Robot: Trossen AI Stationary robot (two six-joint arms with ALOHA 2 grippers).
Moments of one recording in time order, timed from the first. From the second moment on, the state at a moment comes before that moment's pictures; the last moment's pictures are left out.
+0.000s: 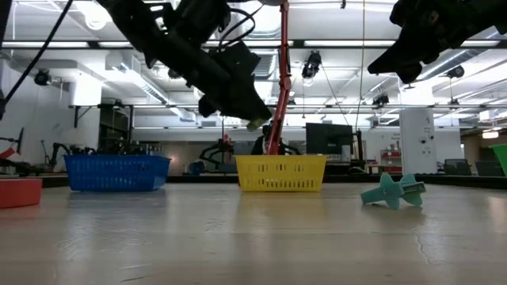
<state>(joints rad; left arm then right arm) 0.09 1.62 0.92 0.22 -0.27 -0.24 -0.12 0.64 0.51 -0.30 0.05 0.17</state>
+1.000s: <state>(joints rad) 0.10 1.72 1.00 0.24 -0.13 -0.23 -0.12 0.64 0.51 -0.30 0.05 0.17</state>
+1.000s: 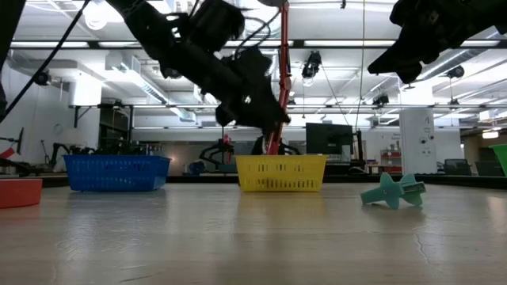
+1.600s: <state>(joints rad) -0.11 1.72 1.03 0.29 0.10 0.10 -0.12 0.64 0.51 -0.30 0.05 0.18</state>
